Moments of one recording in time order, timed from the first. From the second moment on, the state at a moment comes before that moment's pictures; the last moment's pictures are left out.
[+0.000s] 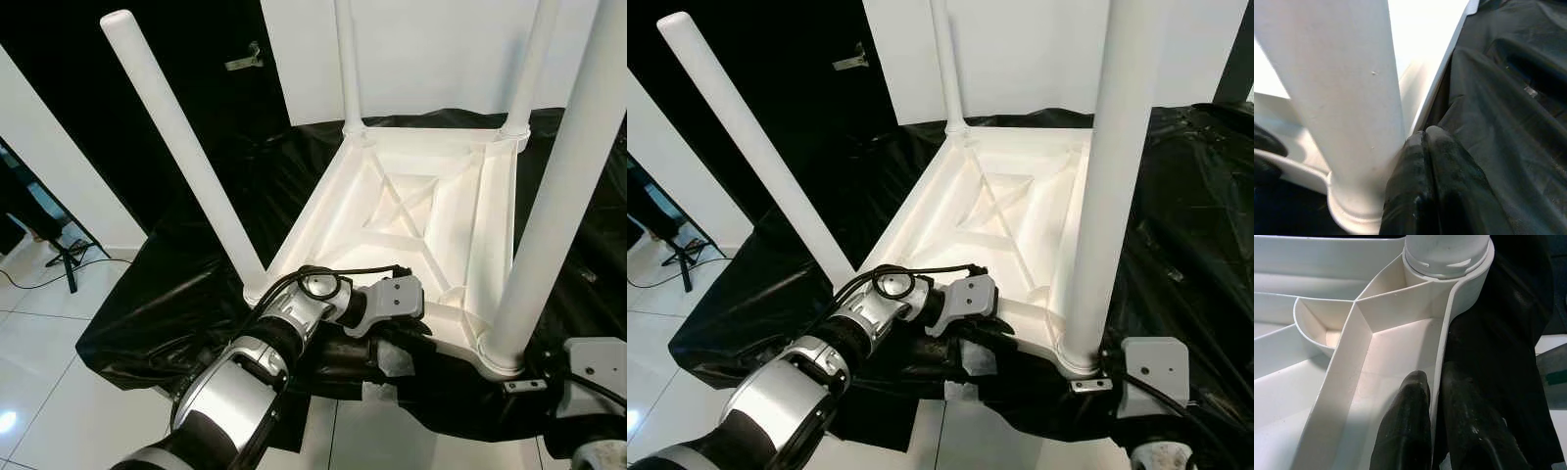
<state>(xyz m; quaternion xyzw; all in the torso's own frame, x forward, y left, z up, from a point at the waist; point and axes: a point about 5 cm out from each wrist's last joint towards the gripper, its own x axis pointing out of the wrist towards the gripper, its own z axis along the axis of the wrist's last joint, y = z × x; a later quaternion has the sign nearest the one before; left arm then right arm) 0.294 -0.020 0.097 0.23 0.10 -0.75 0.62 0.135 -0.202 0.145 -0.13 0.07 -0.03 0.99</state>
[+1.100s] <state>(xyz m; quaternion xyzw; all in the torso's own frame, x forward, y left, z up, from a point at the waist) 0.298 -0.034 0.107 0.20 0.11 -0.74 0.63 0.164 -0.185 0.169 -0.06 0.04 0.17 0.98</state>
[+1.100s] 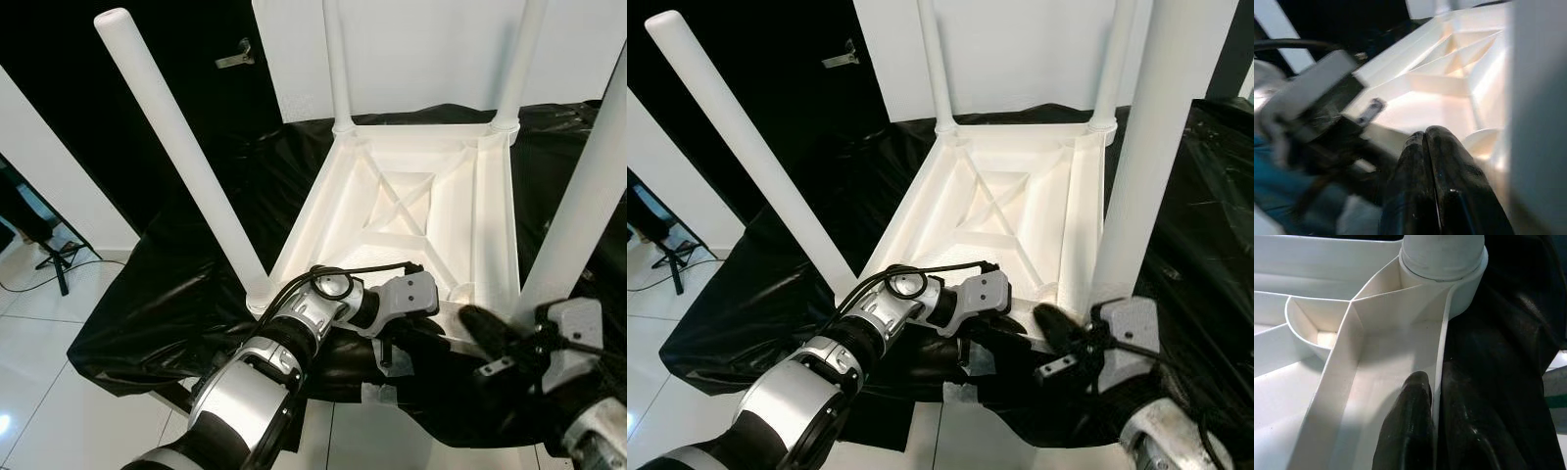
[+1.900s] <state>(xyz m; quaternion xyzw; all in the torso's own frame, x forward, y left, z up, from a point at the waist) 0.313 -0.003 0.143 0.05 -0.09 -0.66 0.74 0.197 -0.204 0.171 -0.13 0.02 0.05 0.99</state>
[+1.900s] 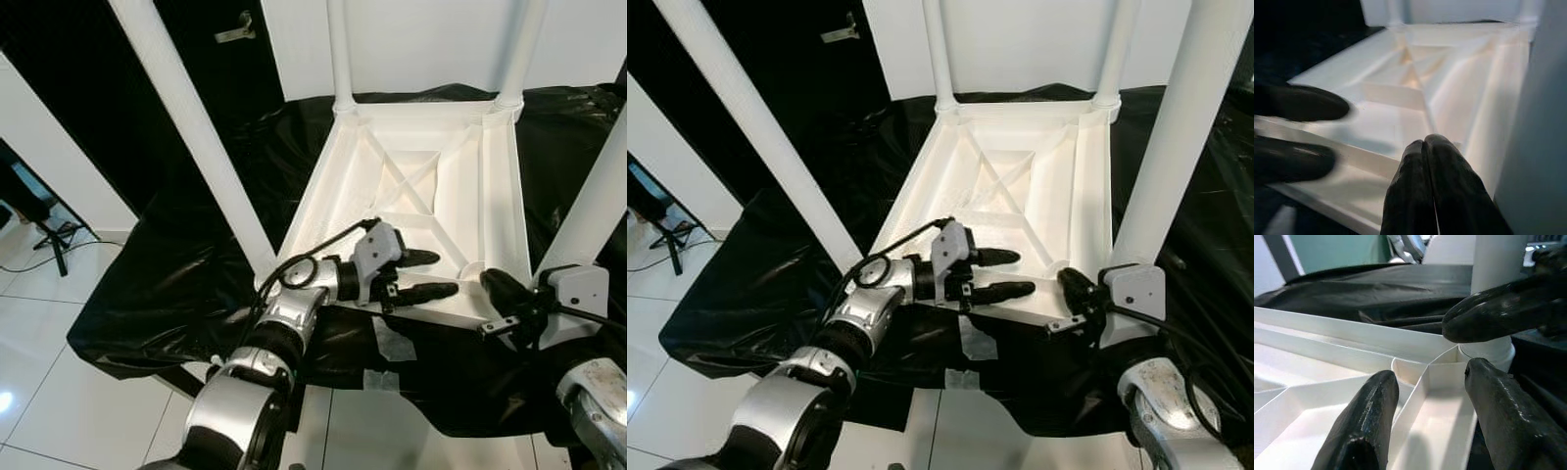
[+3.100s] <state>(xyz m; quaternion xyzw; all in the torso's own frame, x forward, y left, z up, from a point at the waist) 0.285 0.037 0.167 -0.08 -0.18 -0.47 0.86 0.237 -0.195 0.158 -0.19 0.03 -0.04 0.98</state>
